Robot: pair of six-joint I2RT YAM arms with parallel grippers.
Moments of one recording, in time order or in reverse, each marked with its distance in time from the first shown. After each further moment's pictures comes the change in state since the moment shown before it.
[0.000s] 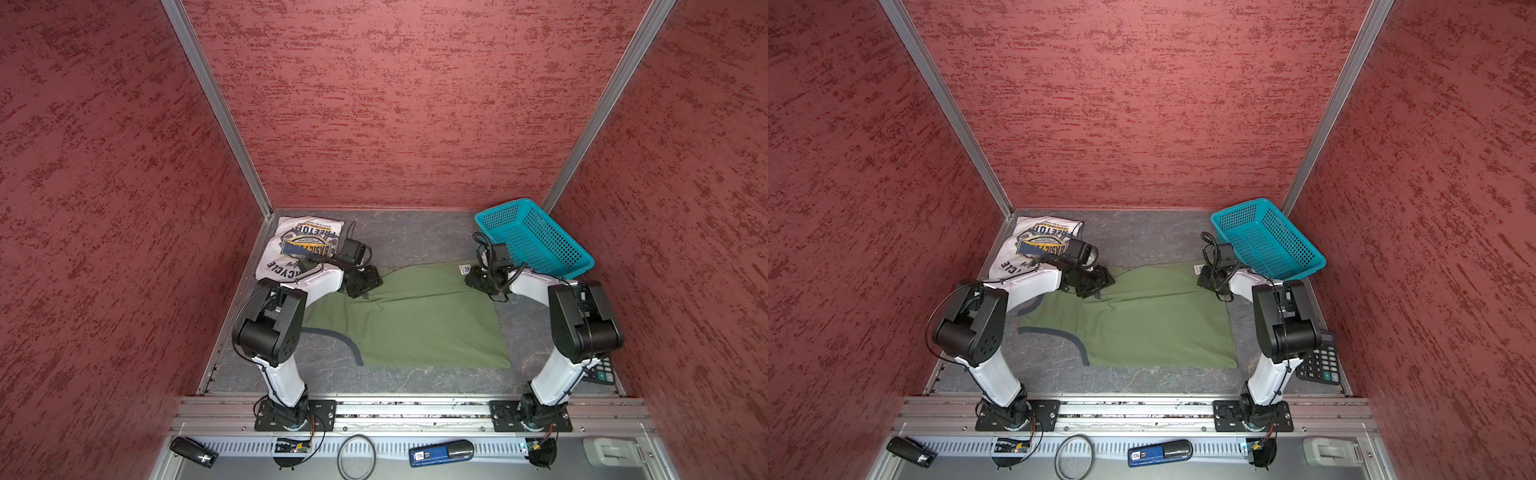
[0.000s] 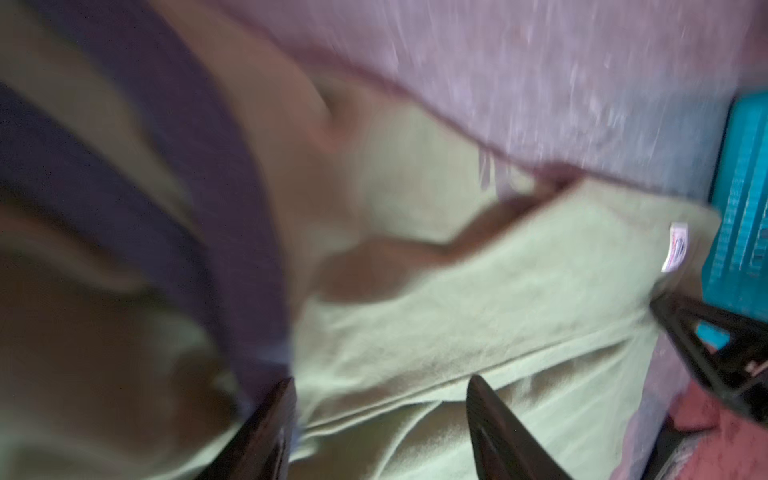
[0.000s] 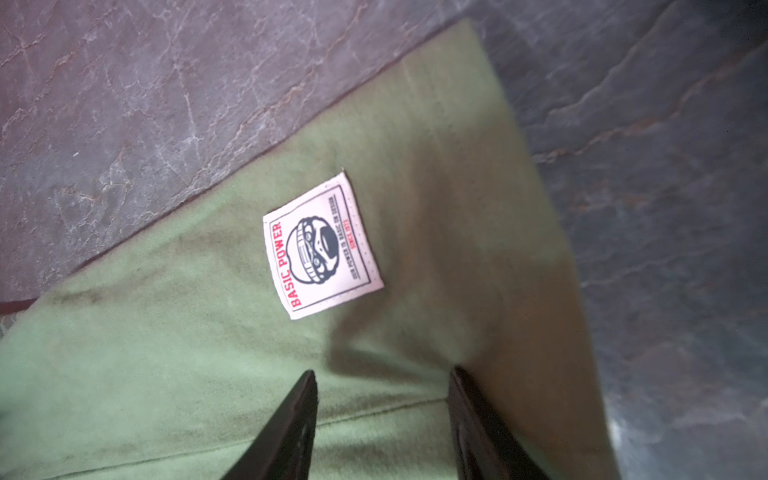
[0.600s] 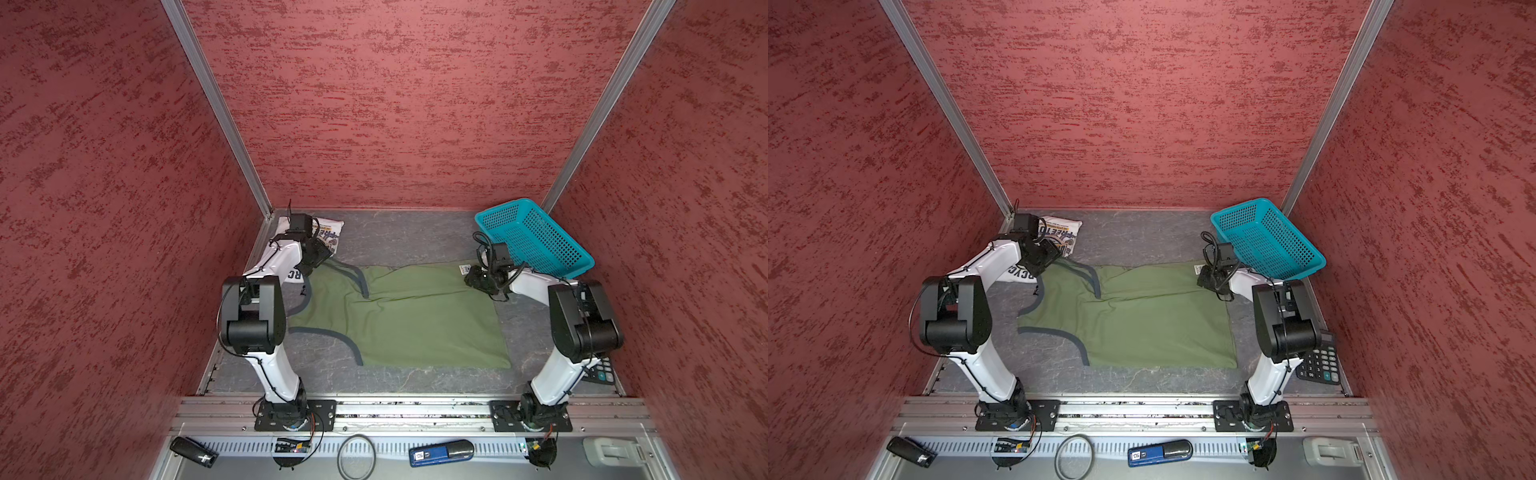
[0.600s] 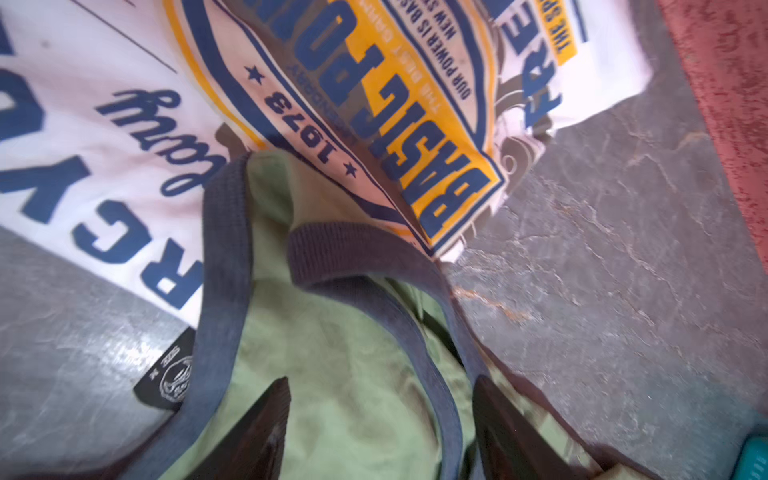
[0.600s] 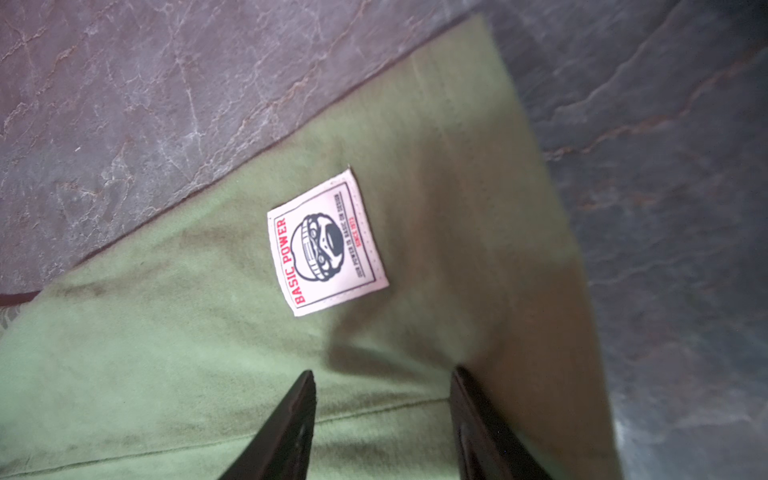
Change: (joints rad) left arm 0.356 0.079 0.233 -0.206 -0.174 -0.027; right arm -0.002 0.002 0.004 -0.006 -0.019 -0.006
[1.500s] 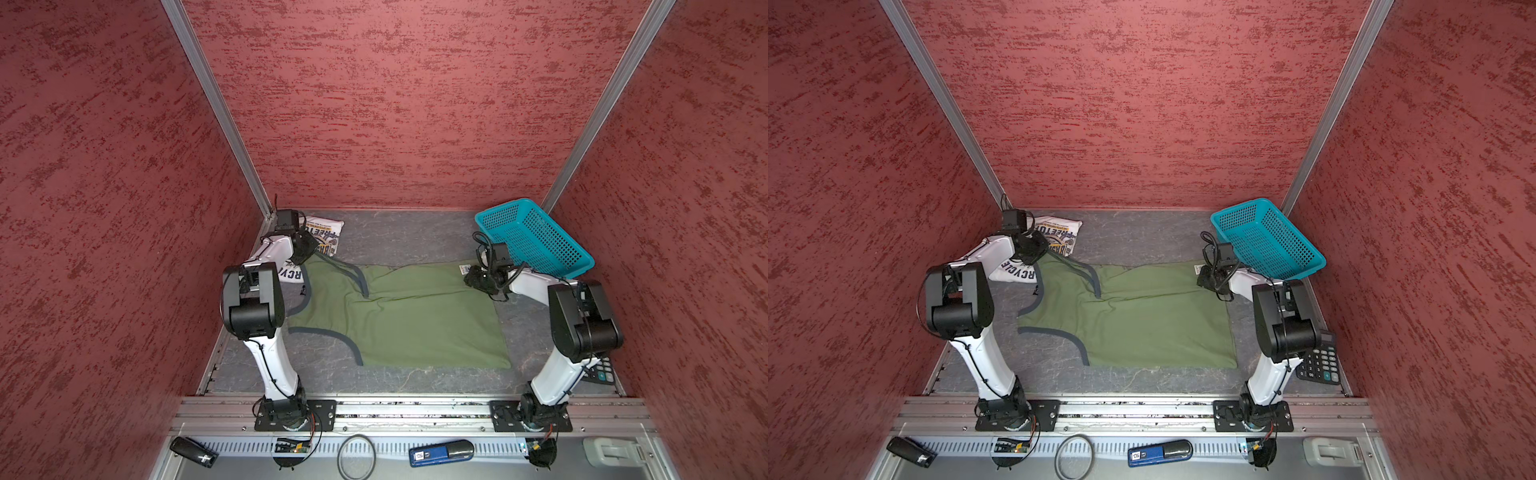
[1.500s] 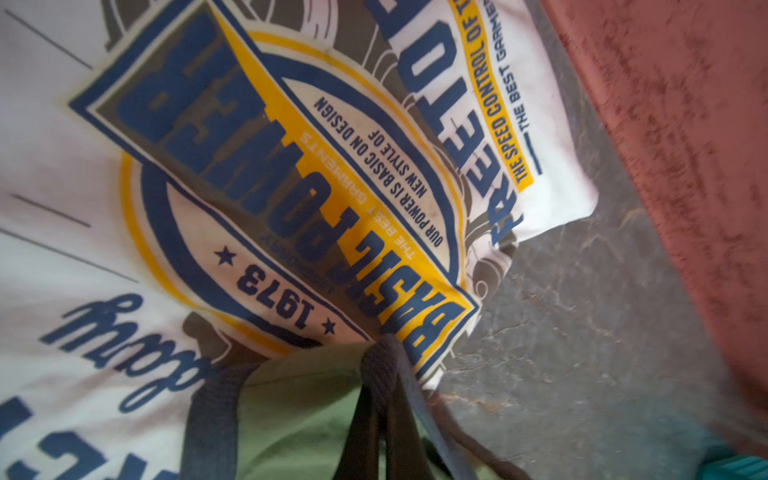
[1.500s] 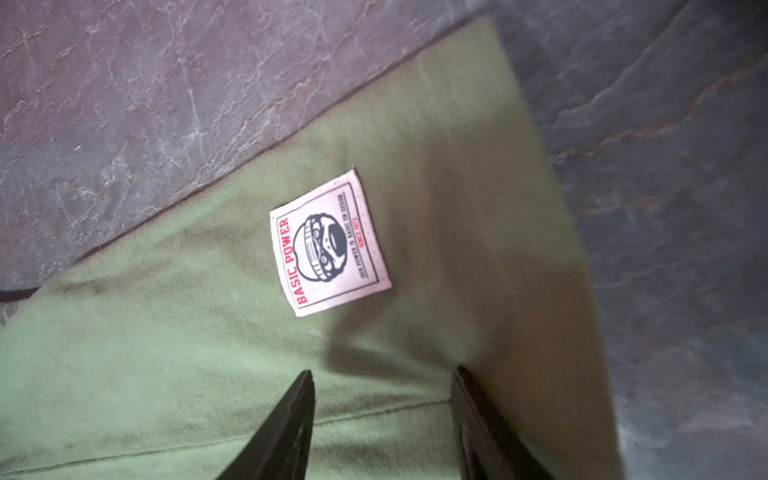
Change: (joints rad) left arm 0.109 0.110 0.084 0.169 0.118 0.079; right arm 0.001 0.003 0.000 0.003 0.020 -0.006
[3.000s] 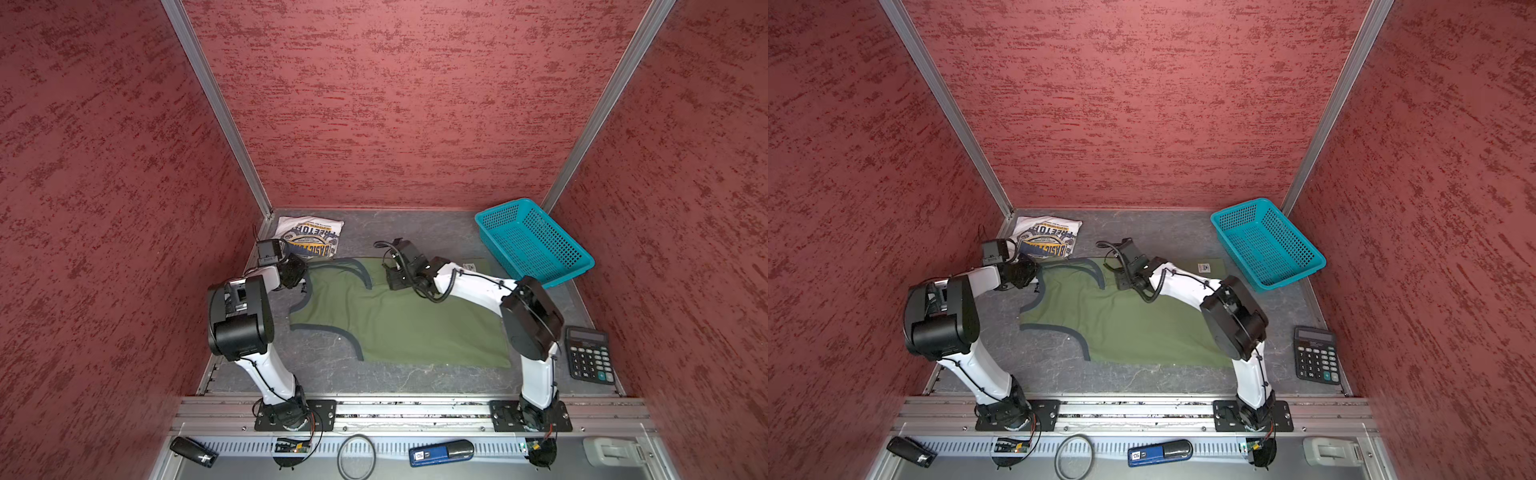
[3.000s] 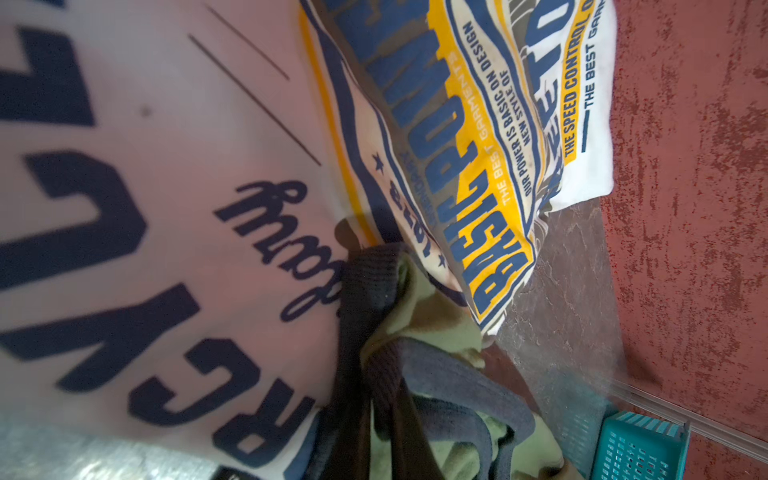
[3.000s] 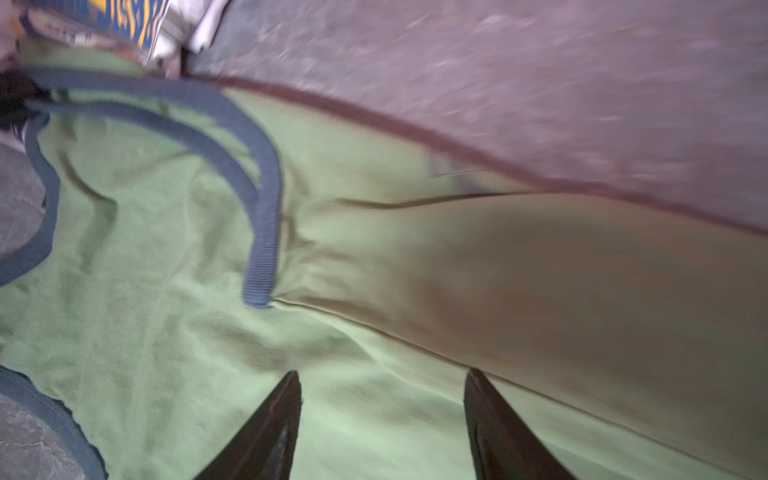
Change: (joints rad) left arm 0.132 -0.148 -0.425 0.345 0.206 -0.090; right arm 0.646 0.257 0.531 -0.172 0.238 -0.050
